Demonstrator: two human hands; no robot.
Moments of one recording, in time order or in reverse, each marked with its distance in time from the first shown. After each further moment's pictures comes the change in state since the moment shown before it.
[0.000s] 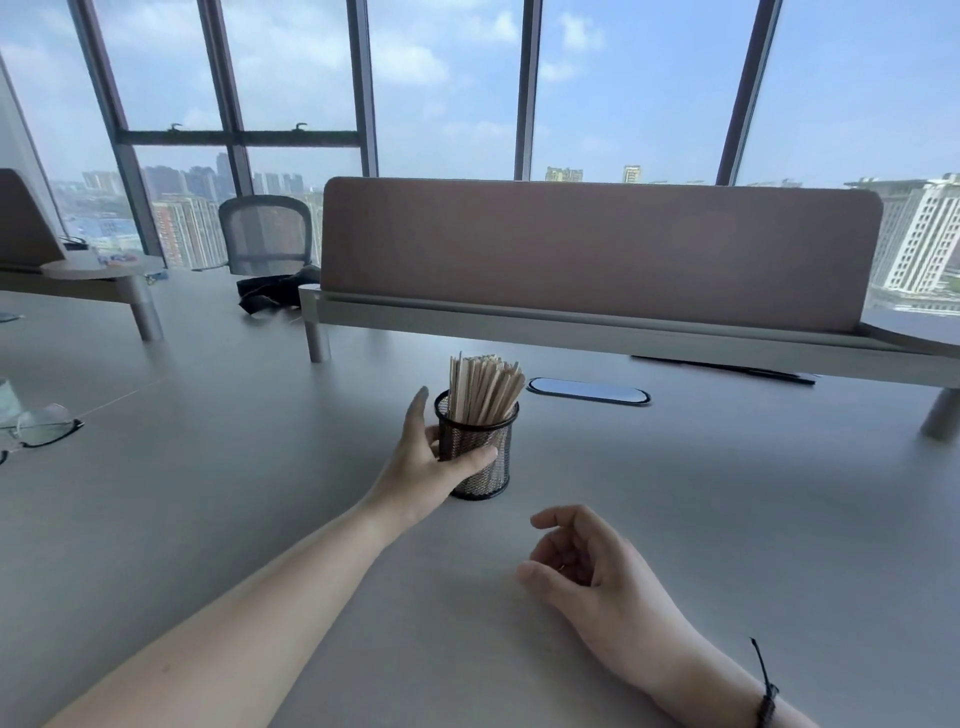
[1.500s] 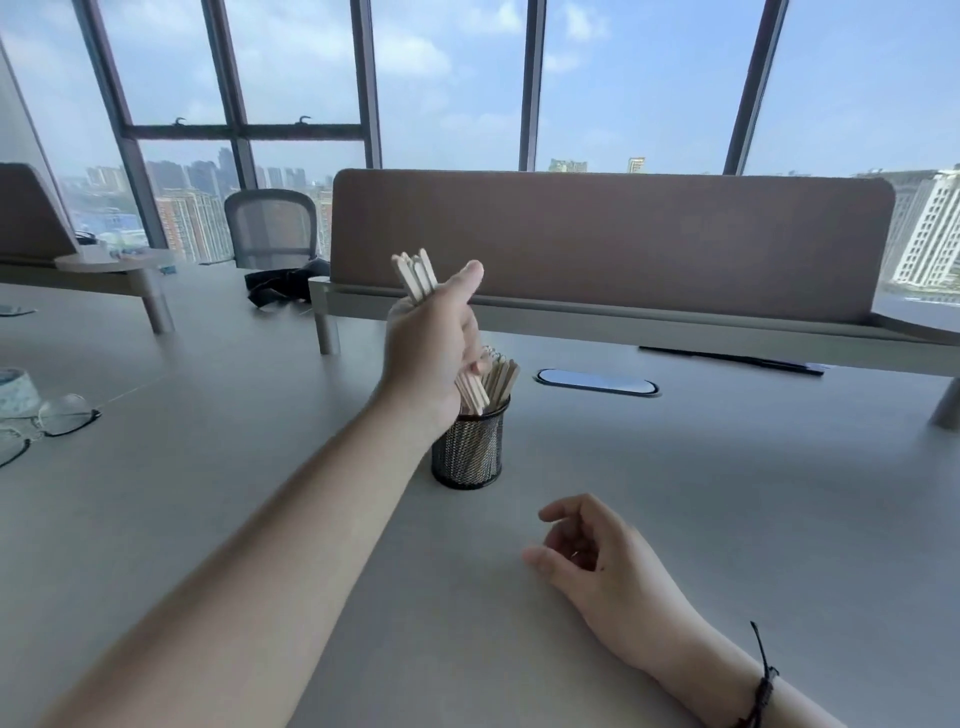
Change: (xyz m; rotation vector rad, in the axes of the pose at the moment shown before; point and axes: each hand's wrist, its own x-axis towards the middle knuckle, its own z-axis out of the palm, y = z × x) left_hand -0.011 0.137 -0.013 -0.724 0.190 0.118; right_hand -0.002 -0.008 0.008 -0.127 0.069 0.007
